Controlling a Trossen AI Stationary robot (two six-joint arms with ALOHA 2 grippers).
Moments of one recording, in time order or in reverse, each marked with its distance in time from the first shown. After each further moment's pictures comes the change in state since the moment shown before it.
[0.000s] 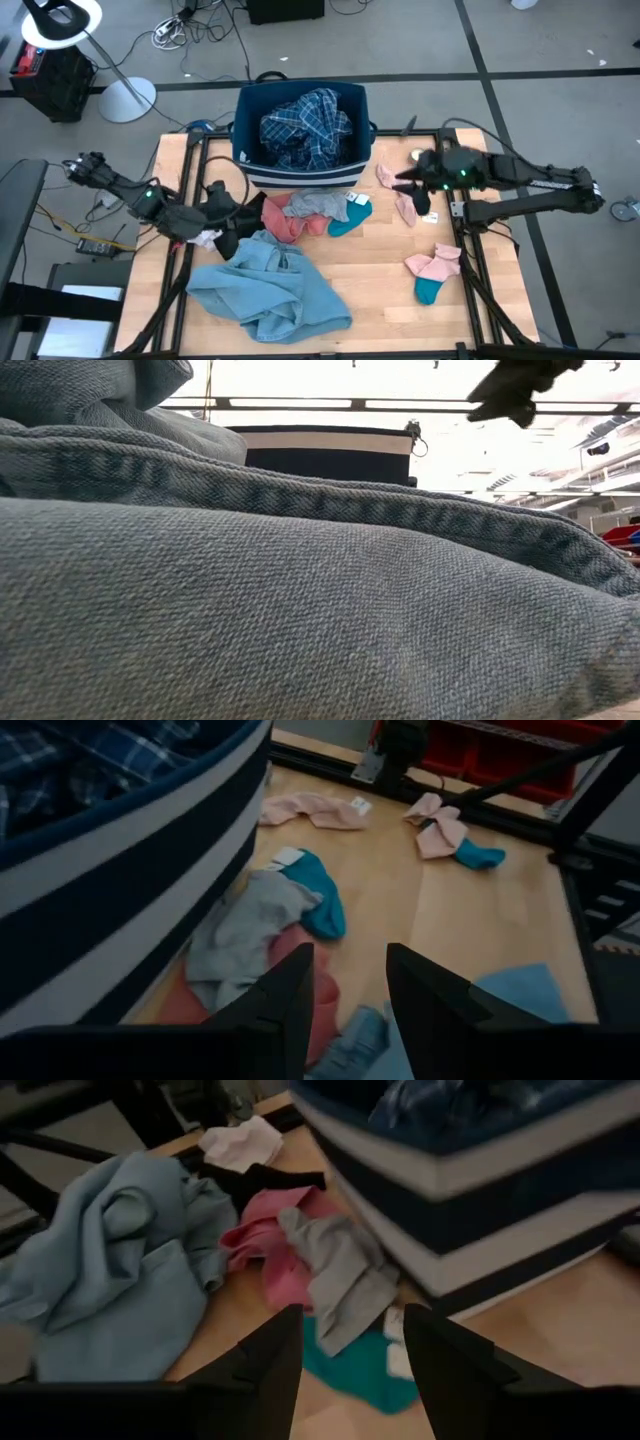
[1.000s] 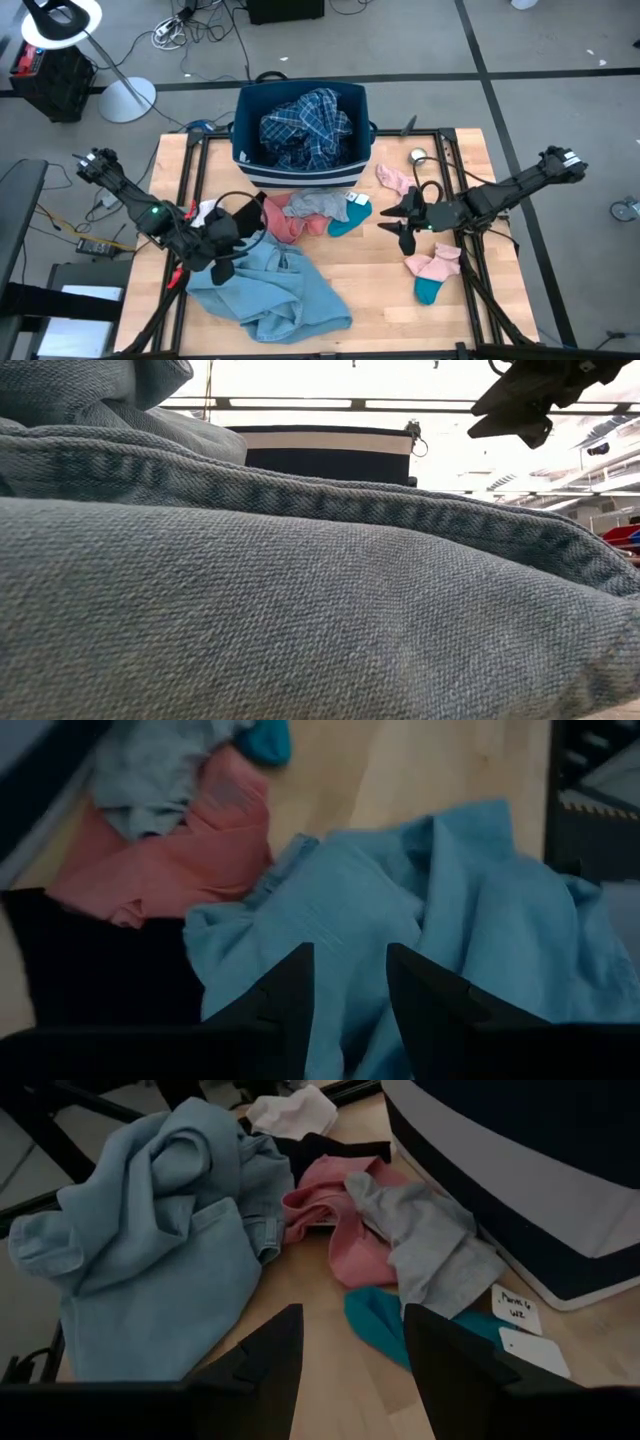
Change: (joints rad) left arm -0.152 0.182 0.128 -0.316 0.220 -0.328; right arm 0.464 0.162 -0.198 0.332 0.363 0.196
